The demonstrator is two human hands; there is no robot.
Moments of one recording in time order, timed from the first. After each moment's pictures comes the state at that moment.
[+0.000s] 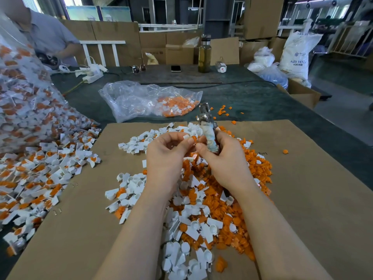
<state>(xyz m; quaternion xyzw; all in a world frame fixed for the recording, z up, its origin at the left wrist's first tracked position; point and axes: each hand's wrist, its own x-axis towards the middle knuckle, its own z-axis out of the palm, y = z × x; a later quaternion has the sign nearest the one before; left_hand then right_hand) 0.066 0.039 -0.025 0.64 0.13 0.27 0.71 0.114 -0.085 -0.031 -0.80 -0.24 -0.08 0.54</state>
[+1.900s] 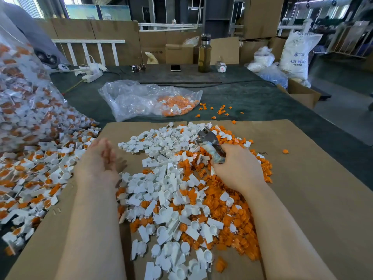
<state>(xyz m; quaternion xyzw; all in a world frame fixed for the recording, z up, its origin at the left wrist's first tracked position) 0.043 0.142 -0.024 0.30 0.37 0.36 0.80 0.134 -0.107 -0.046 -0.96 -0.18 -0.08 0.20</state>
